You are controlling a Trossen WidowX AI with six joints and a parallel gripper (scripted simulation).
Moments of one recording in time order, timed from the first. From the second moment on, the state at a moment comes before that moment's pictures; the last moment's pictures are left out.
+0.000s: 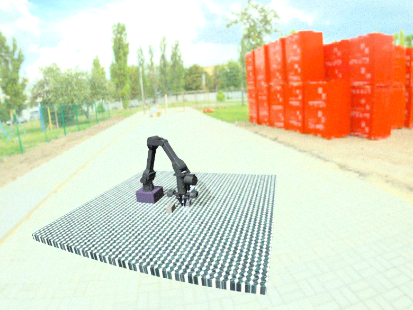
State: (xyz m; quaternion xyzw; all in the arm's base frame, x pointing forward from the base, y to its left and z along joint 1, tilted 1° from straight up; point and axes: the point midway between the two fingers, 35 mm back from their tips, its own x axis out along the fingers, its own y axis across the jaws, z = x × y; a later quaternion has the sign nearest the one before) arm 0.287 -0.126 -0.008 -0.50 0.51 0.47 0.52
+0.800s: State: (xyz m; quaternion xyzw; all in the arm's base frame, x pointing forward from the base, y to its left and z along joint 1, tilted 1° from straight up) arm 0.287 -0.154 -0.006 -0.50 0.51 0.47 0.52
